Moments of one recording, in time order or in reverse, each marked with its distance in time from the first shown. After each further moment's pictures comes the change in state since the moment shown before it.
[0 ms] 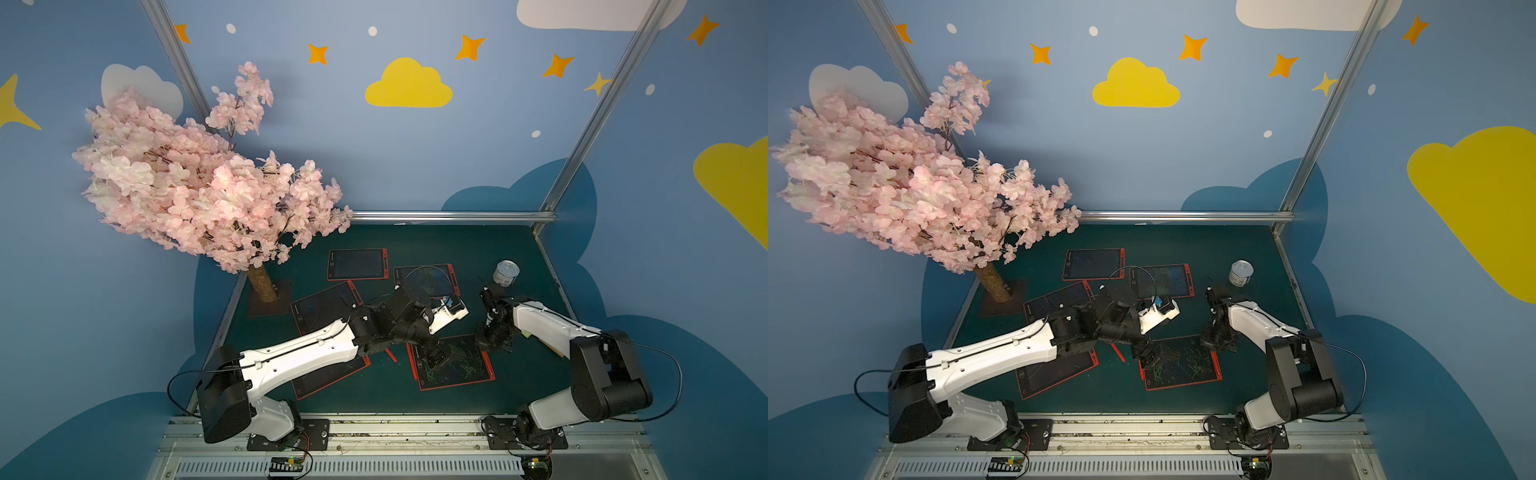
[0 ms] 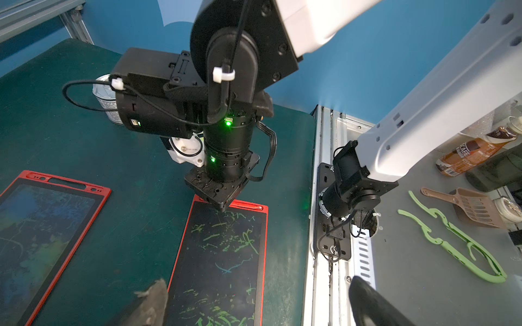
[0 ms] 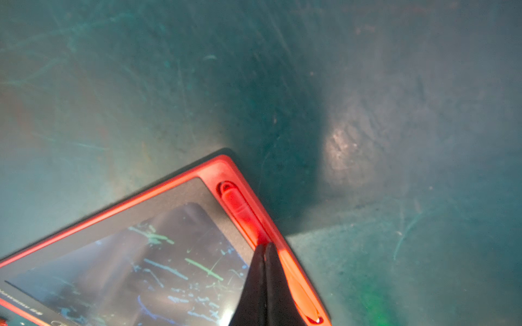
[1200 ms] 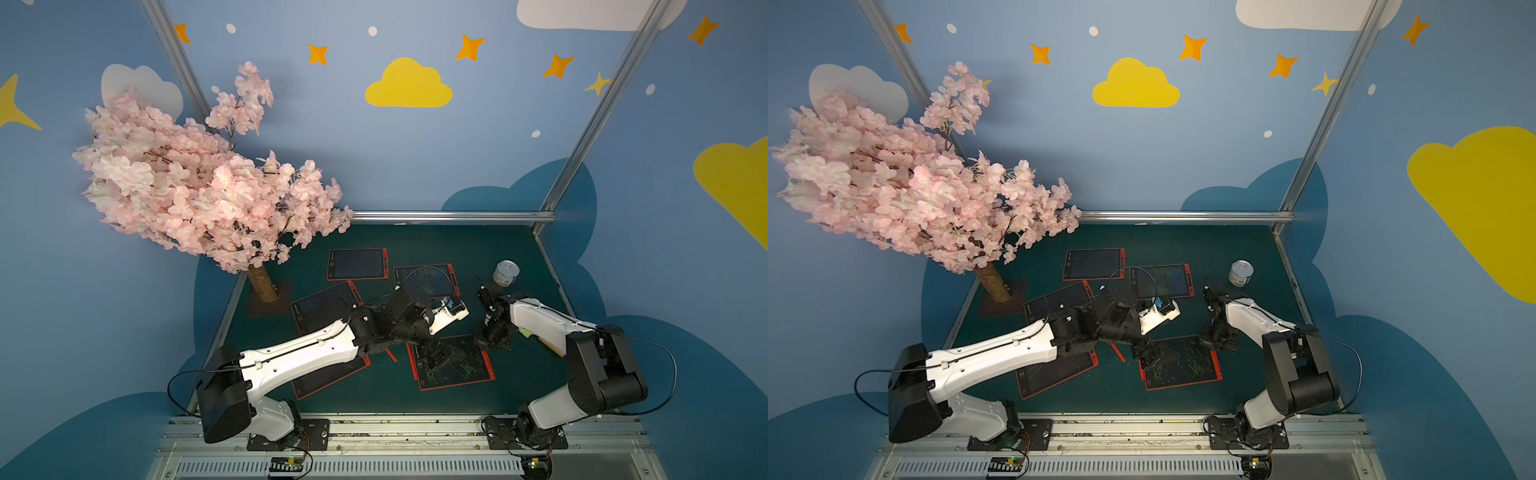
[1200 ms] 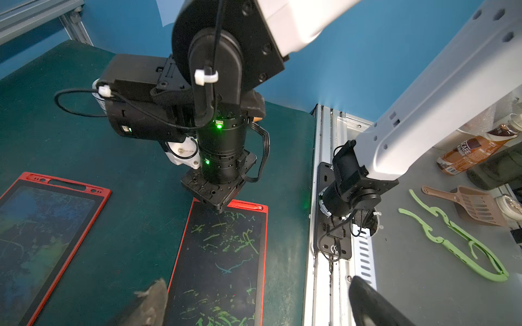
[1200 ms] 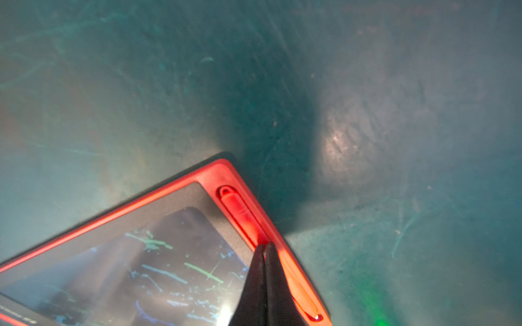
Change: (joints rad) left arm -0.003 0.000 0.000 0.000 -0.003 0.004; right arm 0.026 0.044 0.038 -0.032 0.028 0.016
